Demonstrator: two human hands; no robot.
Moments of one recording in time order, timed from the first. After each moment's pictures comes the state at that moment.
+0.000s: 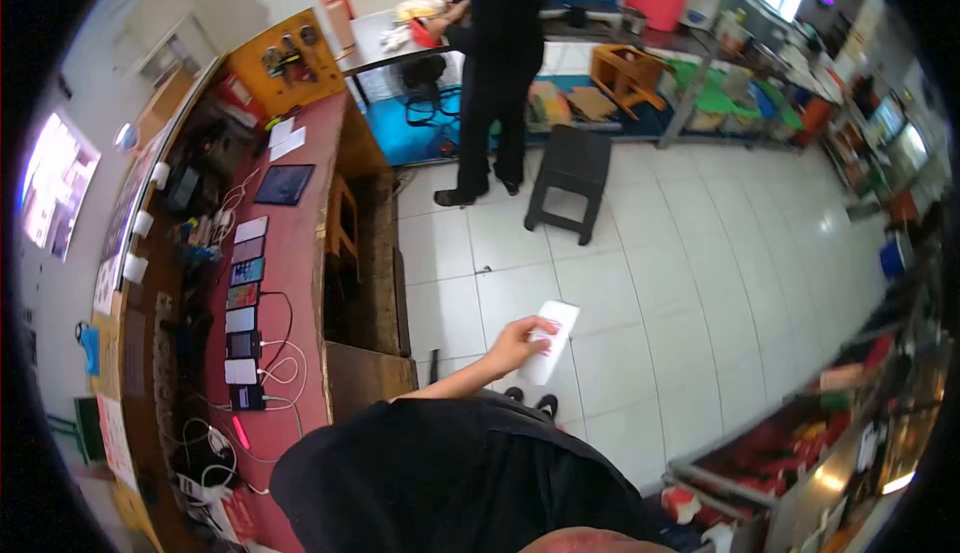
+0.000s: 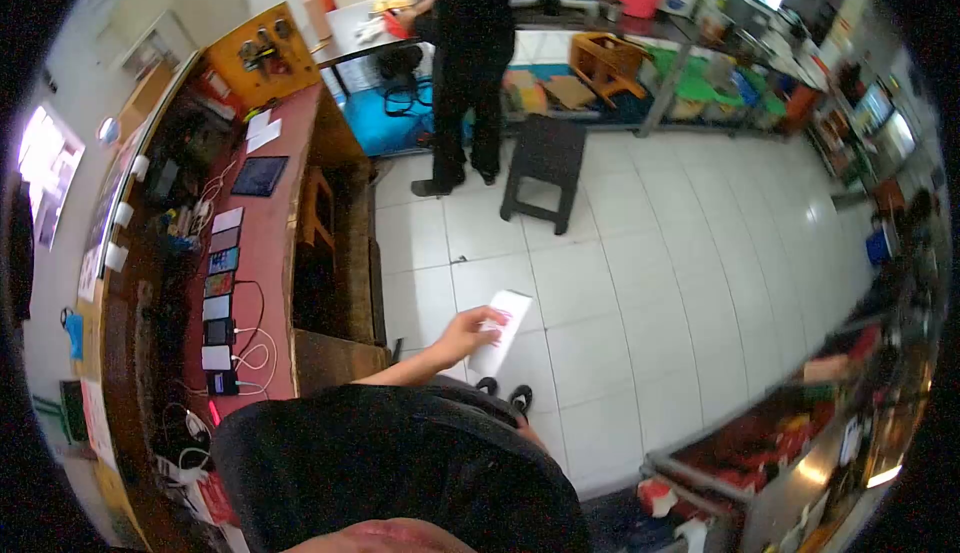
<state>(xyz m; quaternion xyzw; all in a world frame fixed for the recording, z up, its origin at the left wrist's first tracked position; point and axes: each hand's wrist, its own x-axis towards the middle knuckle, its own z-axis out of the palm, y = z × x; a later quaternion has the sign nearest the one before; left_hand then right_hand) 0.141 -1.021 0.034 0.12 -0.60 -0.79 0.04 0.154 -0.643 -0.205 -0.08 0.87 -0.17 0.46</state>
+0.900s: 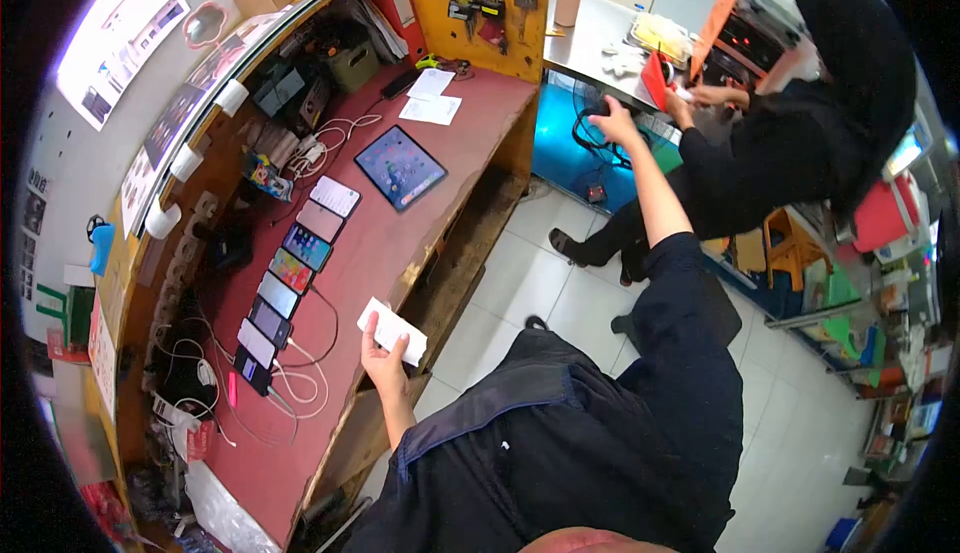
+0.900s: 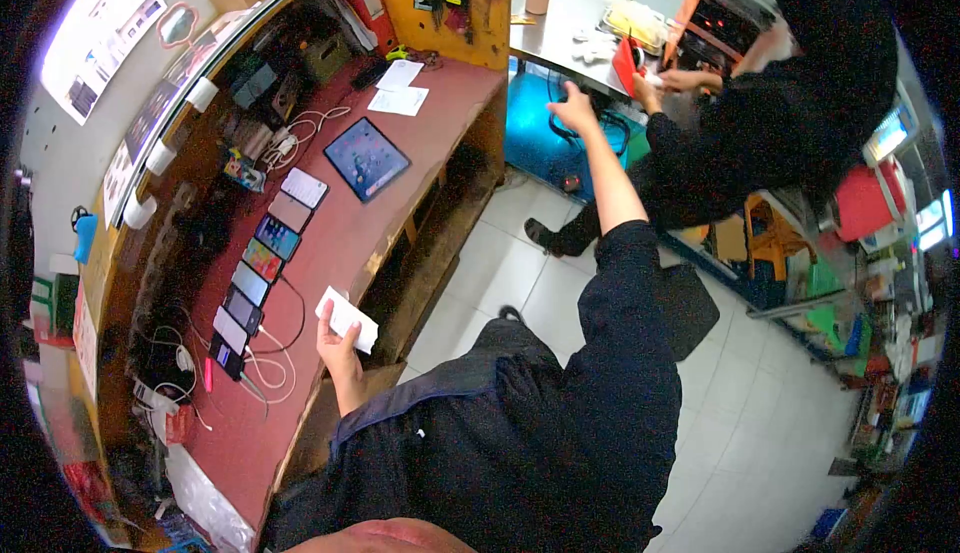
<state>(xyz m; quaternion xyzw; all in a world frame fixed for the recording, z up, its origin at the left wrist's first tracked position) 0.244 -1.358 0.045 0.50 -0.30 -0.43 0.69 -0.212 -1.745 0.054 -0.61 0.70 -0.34 0.16</state>
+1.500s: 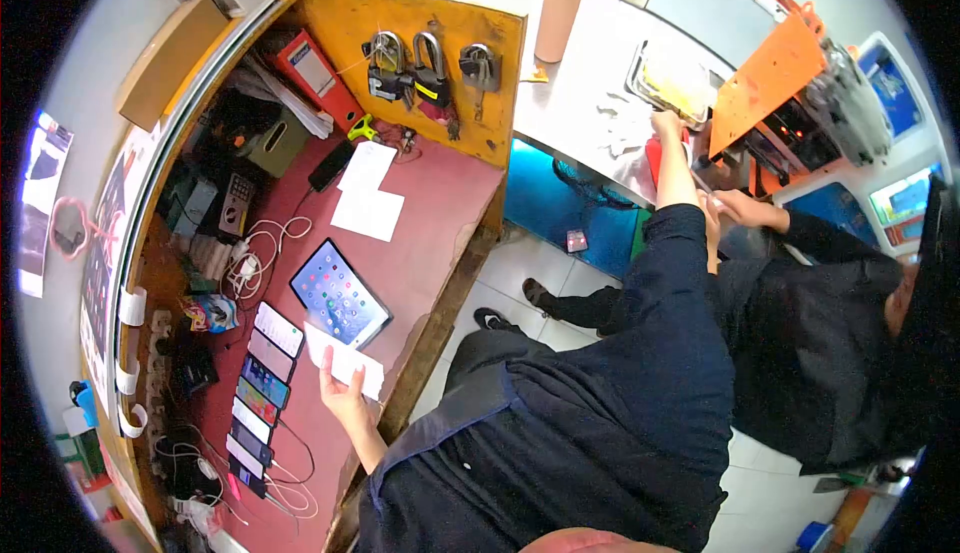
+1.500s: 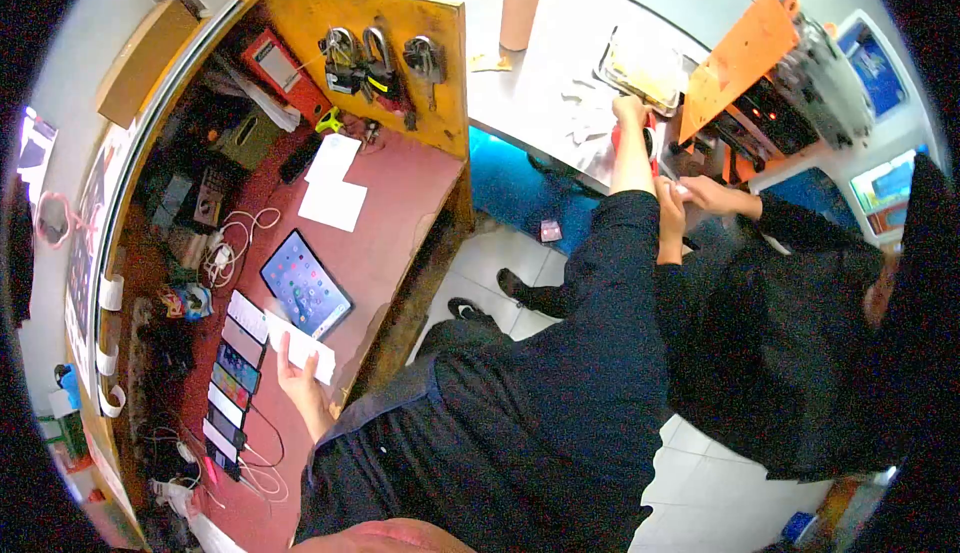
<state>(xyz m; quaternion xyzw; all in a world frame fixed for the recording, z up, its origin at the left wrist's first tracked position) 0.159 -1.655 0.090 0.62 -0.28 -0.36 0.64 -0.449 -2.071 0.031 -0.39 0.88 -0.22 0.17</state>
